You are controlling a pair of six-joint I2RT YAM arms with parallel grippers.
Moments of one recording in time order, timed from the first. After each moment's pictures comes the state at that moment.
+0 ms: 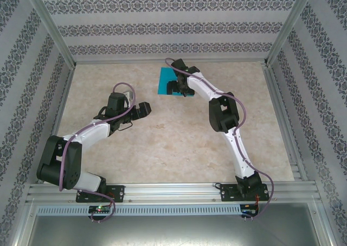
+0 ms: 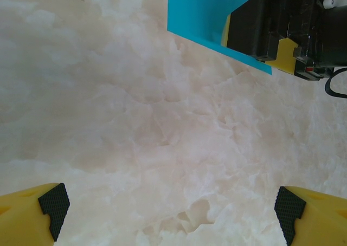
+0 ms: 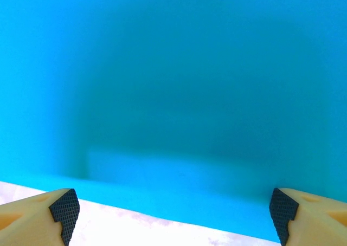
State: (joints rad) left arm -0.24 1.43 0.73 0.00 0.27 -0.56; right arm 0.45 2.56 2.29 -0.93 0.00 0.45
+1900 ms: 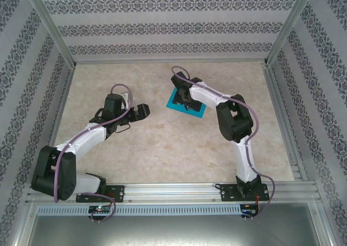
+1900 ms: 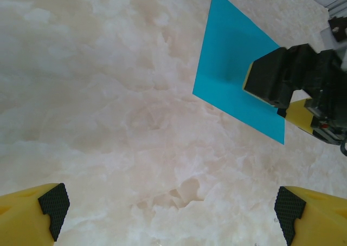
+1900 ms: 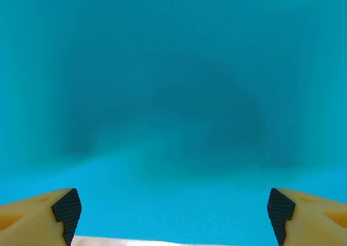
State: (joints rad) left arm -0.24 1.32 0.71 -0.08 0.29 -0.53; right arm 0.53 2.21 1.74 -0.85 0.19 0.89
